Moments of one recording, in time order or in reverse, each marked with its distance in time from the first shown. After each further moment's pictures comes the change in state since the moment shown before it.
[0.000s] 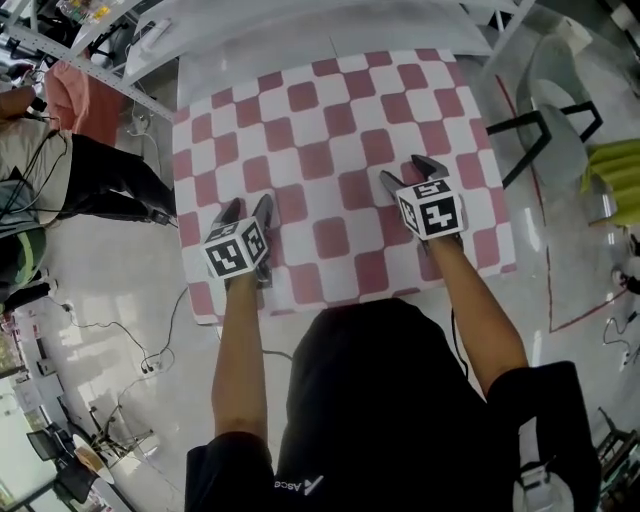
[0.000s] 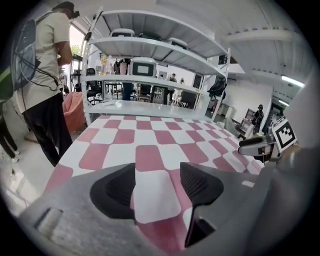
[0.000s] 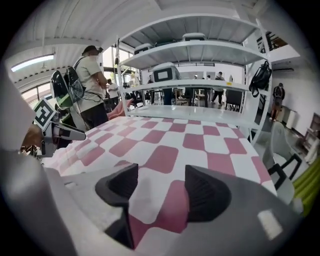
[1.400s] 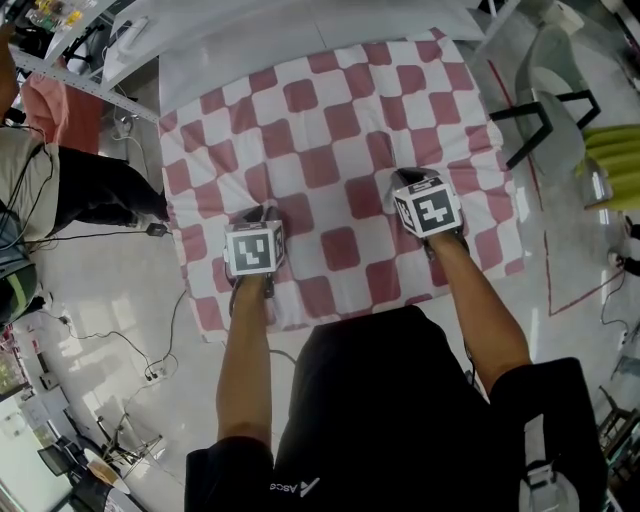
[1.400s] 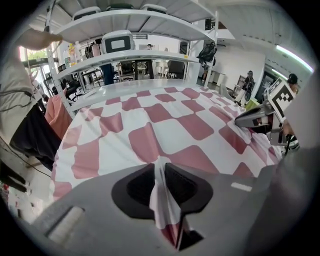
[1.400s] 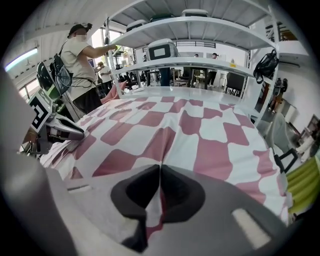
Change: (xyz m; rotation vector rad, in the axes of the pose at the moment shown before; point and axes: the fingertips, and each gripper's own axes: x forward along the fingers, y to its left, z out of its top) left arm 0.050 -0.001 -0.033 0.218 0.311 -0.036; right arm 0.041 0.003 -0.022 0.030 0.228 -0.035
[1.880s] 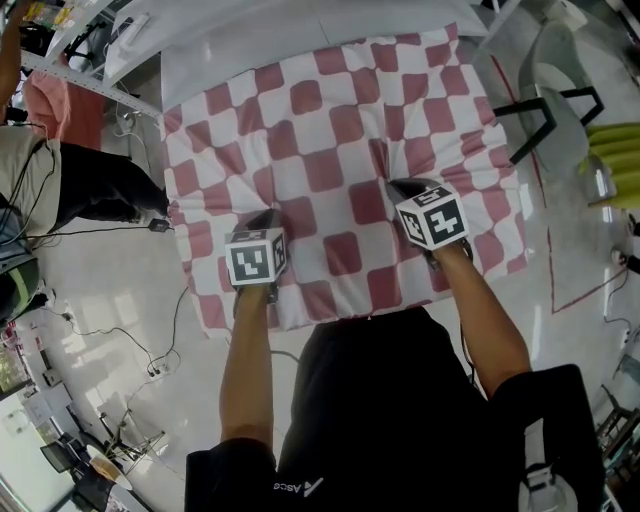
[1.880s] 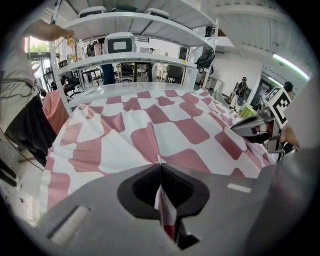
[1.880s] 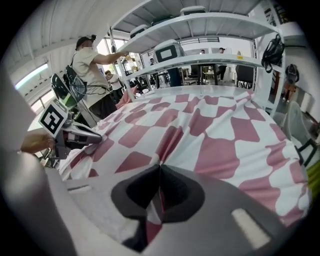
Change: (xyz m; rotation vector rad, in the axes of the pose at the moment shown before) left arm -0.008 -0.012 -0.013 -0.029 -0.050 -0.061; right arm -0.009 0.040 -0.017 0.016 -0.024 0.188
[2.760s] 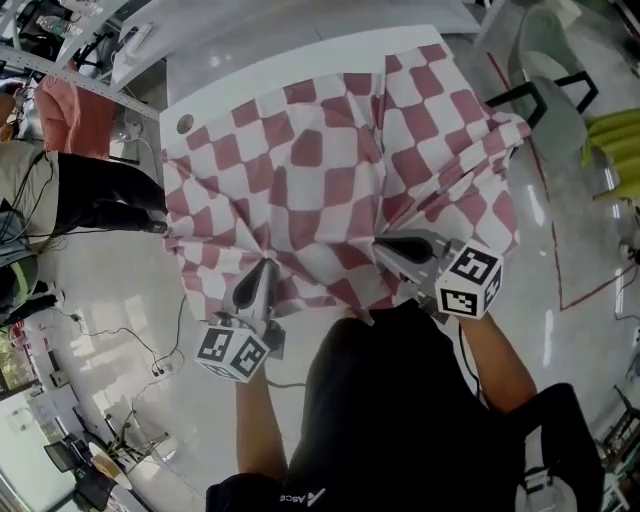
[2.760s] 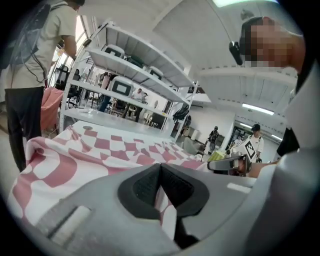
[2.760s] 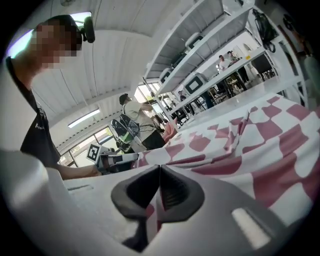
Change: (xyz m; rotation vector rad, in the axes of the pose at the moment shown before) left arm -0.174 -0.113 -0.064 -0.127 -0.564 -0.263; right arm -0.159 0.127 -0.084 0.040 -0.409 0.557
